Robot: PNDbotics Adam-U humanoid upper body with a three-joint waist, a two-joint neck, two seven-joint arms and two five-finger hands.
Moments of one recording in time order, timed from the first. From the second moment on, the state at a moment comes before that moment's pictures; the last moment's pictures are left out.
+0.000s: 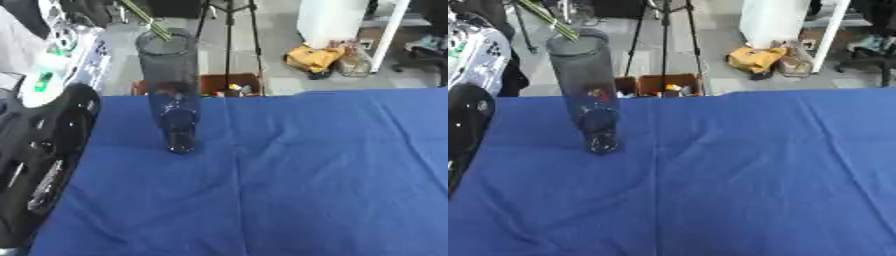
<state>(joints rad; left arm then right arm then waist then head) -1.36 0.32 -0.05 -1.19 0.45 -0.28 0.44 -0.42 -0.66 -0.16 -1.99 0.32 -0.44 -0.46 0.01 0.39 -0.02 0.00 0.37</state>
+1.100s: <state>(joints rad) -1.40 0.33 -0.04 -1.06 0.40 -0.30 0.42 -0.43 -0.66 -0.16 -1.99 0.33 -0.45 -0.46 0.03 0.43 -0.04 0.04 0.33</state>
